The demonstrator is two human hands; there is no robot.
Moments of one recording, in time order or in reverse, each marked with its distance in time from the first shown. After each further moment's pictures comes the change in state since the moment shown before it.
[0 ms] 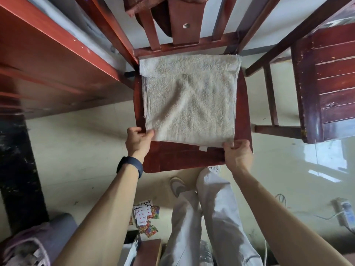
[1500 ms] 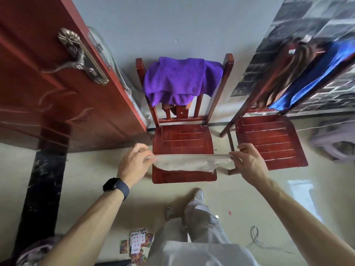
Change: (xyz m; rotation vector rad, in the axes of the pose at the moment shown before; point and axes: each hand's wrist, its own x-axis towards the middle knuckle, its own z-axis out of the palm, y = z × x) left_hand -0.298 0.116 -0.216 0.579 0.122 0.948; right_hand -0.165 -0.088 -0.323 -0.358 0.133 -1.126
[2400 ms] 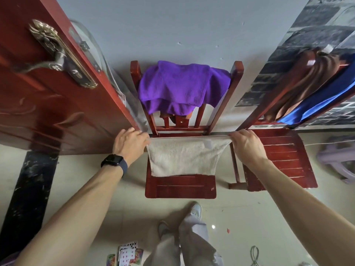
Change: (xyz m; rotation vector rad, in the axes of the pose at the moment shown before) left_hand 0.121 -0.012 0.014 0.465 0.121 0.152; right_hand 0.140 0.014 0.020 -0.237 -0.035 -0.069
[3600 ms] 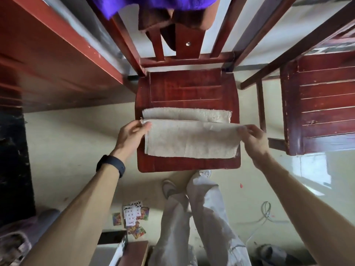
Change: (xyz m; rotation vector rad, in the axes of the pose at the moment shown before) left_hand -0.039 0.009 0.273 -1.270 -0.442 -0.858; right_hand -0.058 0.020 0.272 0.844 -0.240 0.894
